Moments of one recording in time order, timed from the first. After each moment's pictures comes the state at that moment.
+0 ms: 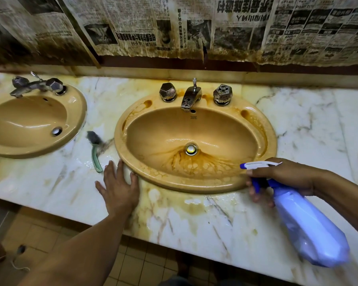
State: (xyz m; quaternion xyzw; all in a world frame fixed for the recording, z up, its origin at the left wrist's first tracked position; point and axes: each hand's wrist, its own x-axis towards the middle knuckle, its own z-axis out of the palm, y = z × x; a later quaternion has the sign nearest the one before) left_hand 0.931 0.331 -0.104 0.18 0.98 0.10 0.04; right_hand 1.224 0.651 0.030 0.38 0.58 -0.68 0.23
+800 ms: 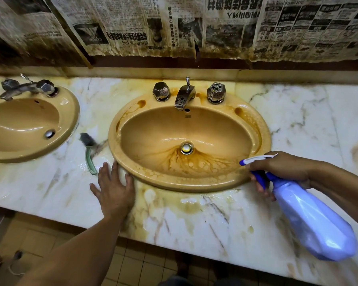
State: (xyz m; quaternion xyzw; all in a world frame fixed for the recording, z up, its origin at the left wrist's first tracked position) left_hand 0.931 0.331 -0.104 0.18 0.98 0.10 0.04; right_hand 1.226 0.660 0.031 0.44 0.58 -0.65 0.22
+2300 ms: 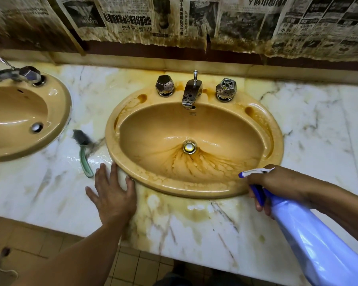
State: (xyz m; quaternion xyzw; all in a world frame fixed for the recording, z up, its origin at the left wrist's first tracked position) left_hand 0.926 0.331 -0.108 0.18 0.98 0.11 0.03; right_hand 1.189 0.624 0.036 0.48 0.61 -0.58 0.24
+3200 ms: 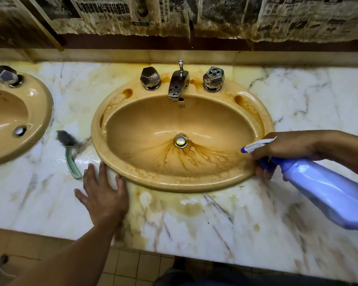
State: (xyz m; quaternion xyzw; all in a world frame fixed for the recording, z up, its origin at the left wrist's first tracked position) left_hand 0.927 0.333 -0.107 0.18 0.98 0.10 0.03; right_hand 1.183 0.686 0.045 0.42 0.67 -0.52 0.33
